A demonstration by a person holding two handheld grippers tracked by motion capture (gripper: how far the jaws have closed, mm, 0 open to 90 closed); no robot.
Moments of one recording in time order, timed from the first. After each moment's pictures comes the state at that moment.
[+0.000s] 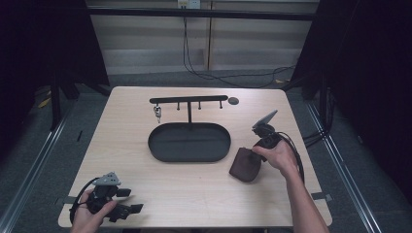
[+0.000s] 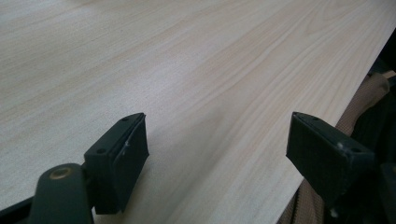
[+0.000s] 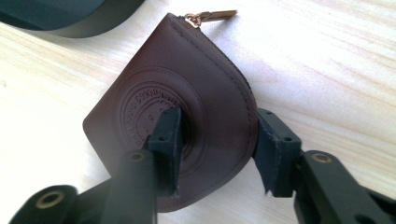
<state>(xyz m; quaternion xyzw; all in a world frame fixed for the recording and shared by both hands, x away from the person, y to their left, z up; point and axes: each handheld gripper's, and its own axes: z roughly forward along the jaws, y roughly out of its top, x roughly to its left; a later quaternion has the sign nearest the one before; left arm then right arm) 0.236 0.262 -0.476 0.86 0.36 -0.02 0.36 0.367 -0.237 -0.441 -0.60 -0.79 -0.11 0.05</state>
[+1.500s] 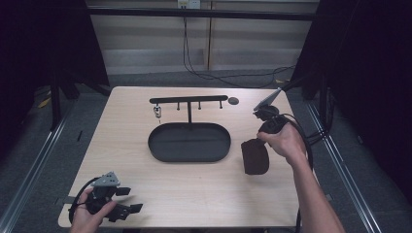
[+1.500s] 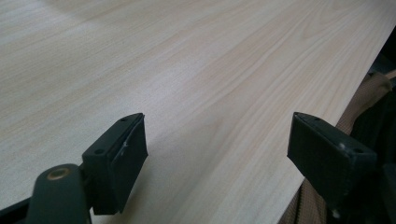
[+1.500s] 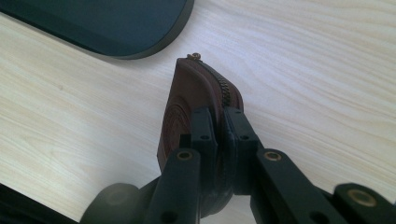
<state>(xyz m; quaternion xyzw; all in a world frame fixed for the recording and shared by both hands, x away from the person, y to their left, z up) 0.234 0.262 -0.472 0.86 0.35 0.00 0.37 0.361 -0.220 -0.353 -0.58 -0.81 -0.10 -0.02</state>
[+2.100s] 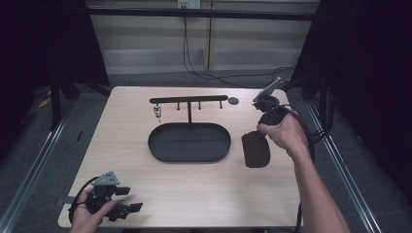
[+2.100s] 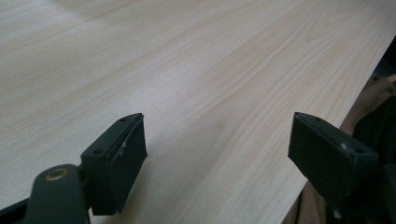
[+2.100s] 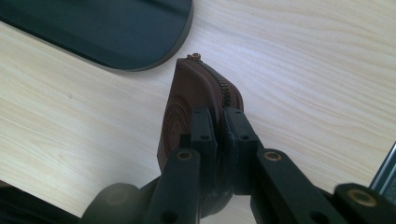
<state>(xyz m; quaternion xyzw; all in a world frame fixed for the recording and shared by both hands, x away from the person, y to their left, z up) 0.235 0.263 -0.473 0.86 0.36 -0.01 0.37 0.367 -0.213 -0.324 -0.57 -0.81 -0.10 -0.04</state>
